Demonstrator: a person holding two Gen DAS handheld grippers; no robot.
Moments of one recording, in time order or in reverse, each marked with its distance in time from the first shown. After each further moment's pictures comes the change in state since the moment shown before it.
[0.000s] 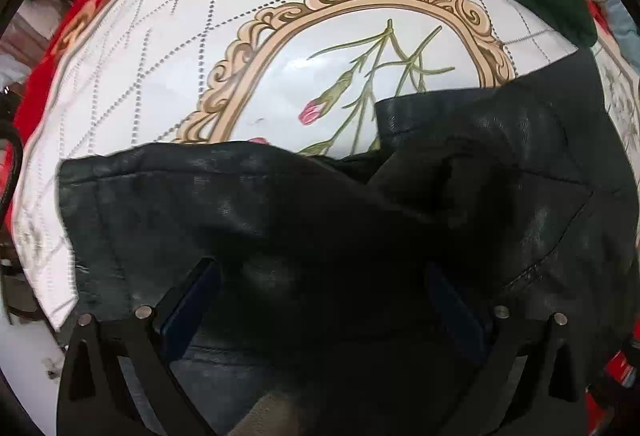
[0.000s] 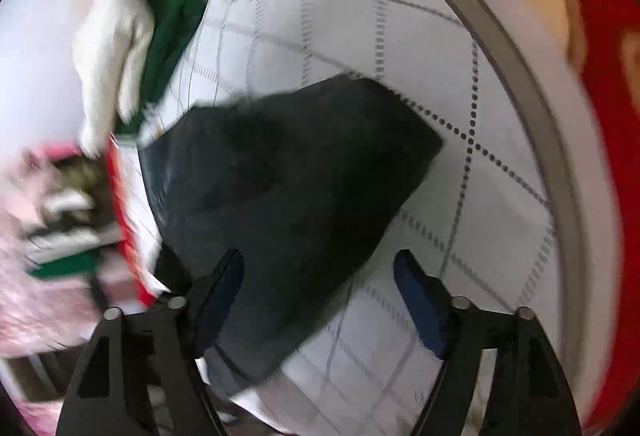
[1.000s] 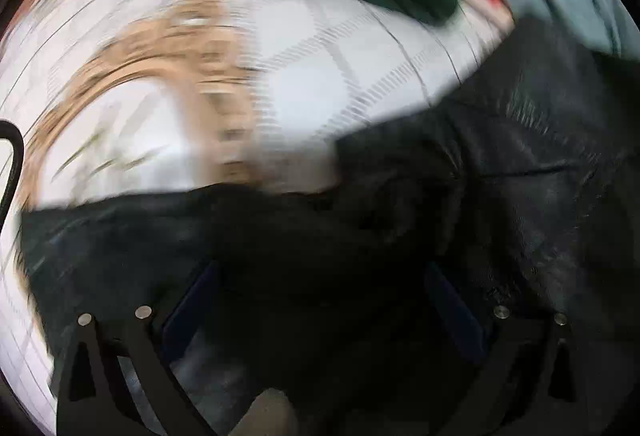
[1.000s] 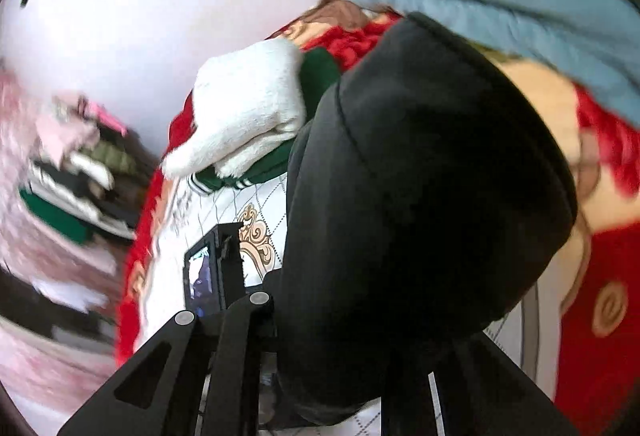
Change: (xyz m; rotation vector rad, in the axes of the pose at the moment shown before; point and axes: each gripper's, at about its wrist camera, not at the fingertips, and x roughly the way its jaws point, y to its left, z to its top) left arm -0.020 -0.092 0.042 0.114 0.010 -0.348; right arm -0.076 0.191 -0.055 -0.589 -0.374 -0.127
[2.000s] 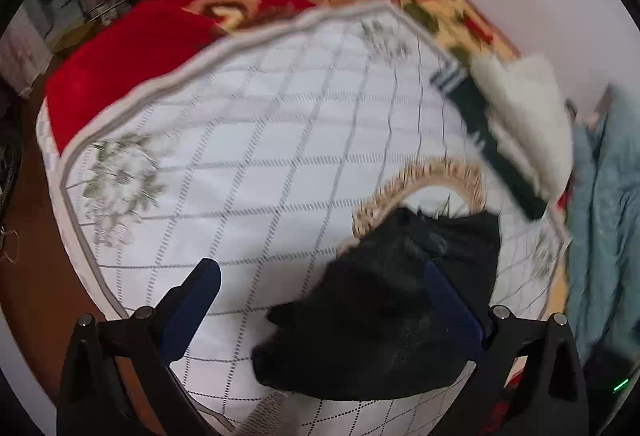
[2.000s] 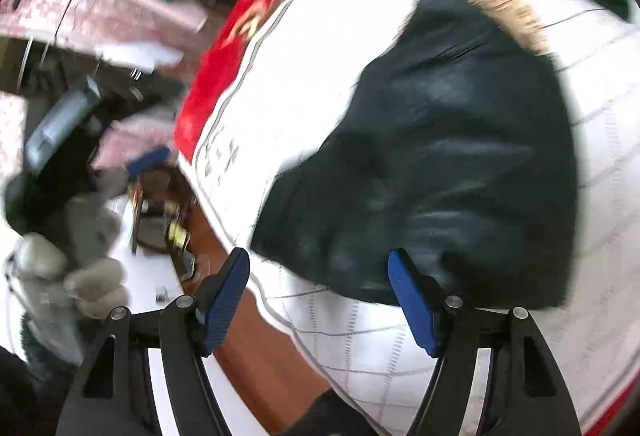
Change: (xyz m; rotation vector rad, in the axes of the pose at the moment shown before) left arm -0.202 0.207 -0.134 -0.475 -0.261 0.149; right arm 0.044 0.188 -0.144 -0.327 0.656 0.258
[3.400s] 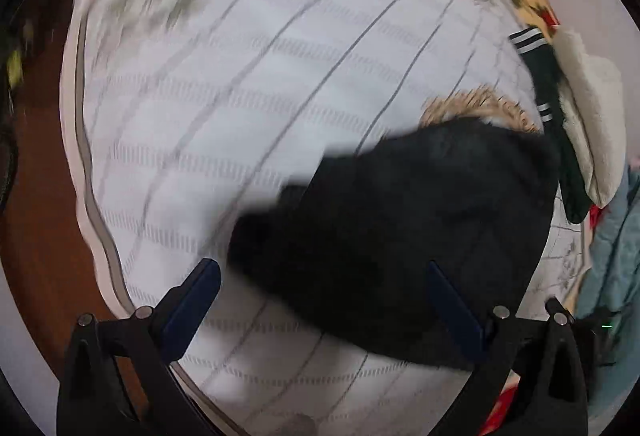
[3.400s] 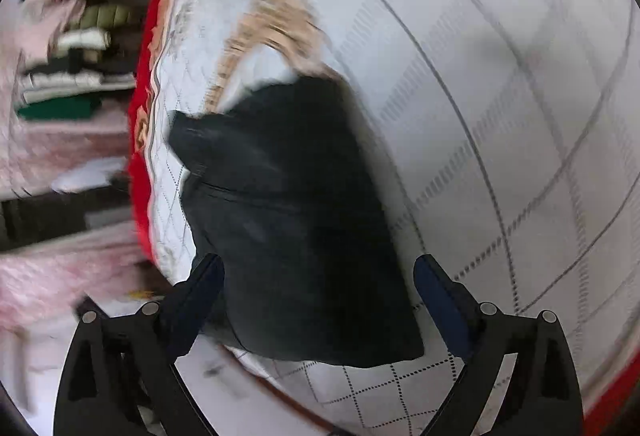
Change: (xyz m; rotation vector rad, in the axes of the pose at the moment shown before) left arm 0.072 0.049 -0.104 -0.338 0.155 0.029; right arm 0.029 -0.206 0.005 0.484 -0.001 0.210
